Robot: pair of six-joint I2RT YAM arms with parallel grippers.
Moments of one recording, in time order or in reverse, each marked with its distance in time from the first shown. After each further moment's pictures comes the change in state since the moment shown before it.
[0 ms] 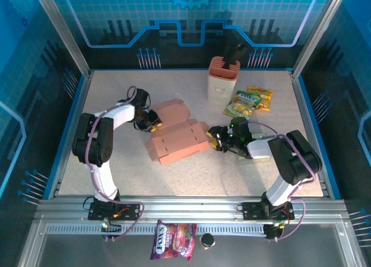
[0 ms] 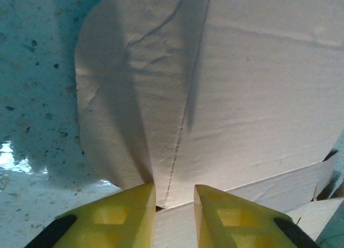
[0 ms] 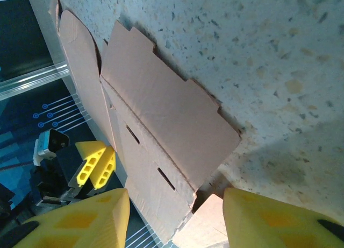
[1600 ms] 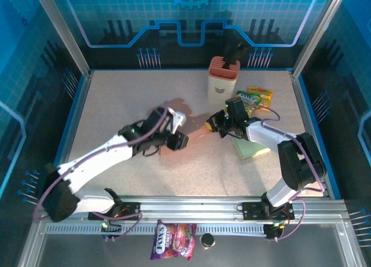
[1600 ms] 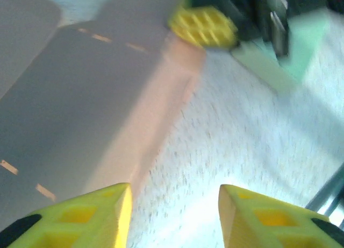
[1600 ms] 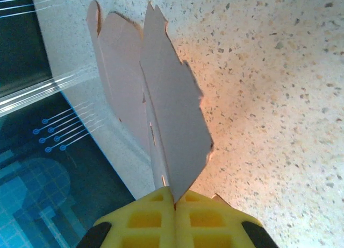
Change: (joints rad) left arm -0.595 -0.654 -0.229 -0.014 -0.250 0.562; right arm 0.024 -0.071 0.378 -0.574 0.067 -0.004
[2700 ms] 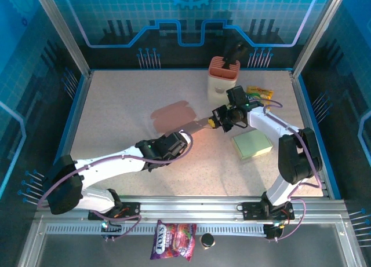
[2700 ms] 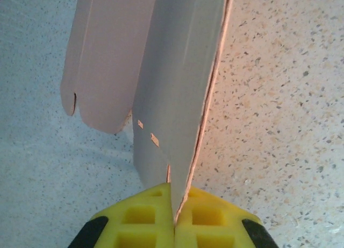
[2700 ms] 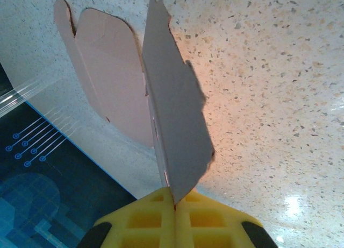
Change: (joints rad) left arm -0.168 0.105 -0.131 0.013 -0.602 0.372; right arm -0.052 0.076 0.252 -0.399 -0.079 -0.023
